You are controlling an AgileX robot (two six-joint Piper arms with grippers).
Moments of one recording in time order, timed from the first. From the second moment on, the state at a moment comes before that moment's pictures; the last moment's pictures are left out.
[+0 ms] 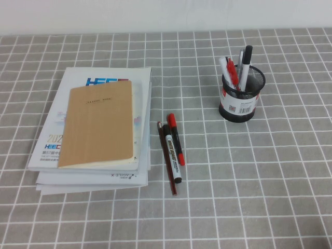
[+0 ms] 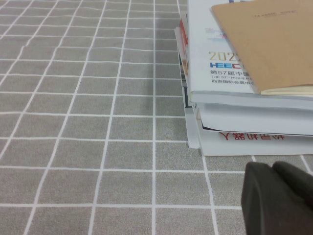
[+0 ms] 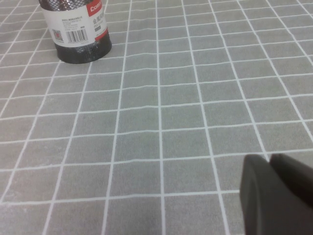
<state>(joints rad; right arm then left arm) 0.03 -0.01 0.03 0.10 0.39 0.05 -0.08 -0.01 0.03 0.01 0.38 -0.01</state>
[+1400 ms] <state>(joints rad) 0.03 -0.01 0.03 1.12 0.28 -0.15 -0.08 -0.01 0.03 0.01 0.38 -0.01</state>
